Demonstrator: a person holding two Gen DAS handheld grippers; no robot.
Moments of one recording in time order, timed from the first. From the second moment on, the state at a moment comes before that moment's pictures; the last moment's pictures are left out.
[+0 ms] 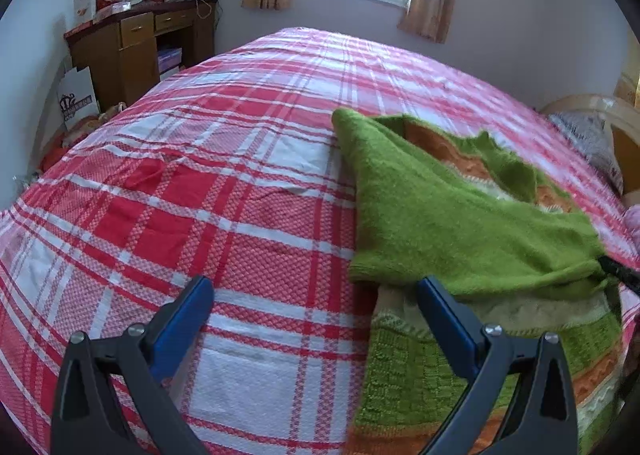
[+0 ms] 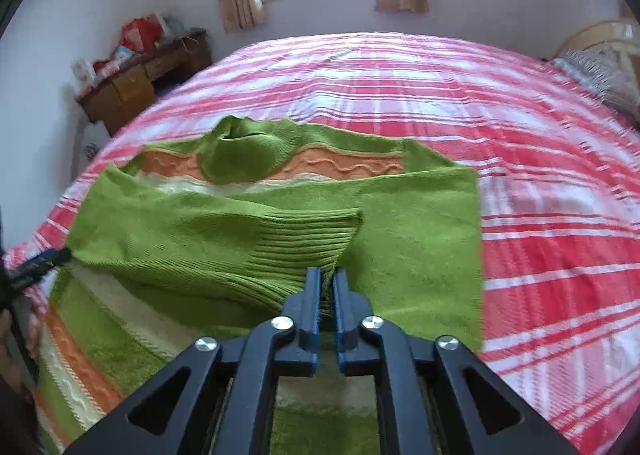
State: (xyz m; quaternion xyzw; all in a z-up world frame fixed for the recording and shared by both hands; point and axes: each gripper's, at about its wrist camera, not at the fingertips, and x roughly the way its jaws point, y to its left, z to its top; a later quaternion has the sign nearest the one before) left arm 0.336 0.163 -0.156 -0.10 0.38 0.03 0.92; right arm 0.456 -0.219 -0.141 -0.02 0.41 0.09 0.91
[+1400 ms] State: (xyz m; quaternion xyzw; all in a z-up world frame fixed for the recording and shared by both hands) left arm 0.353 0.137 -0.160 -0.03 0.41 0.07 0.91; right arm 0.434 -0.163 -0.163 -0.04 0.41 0.17 0.89
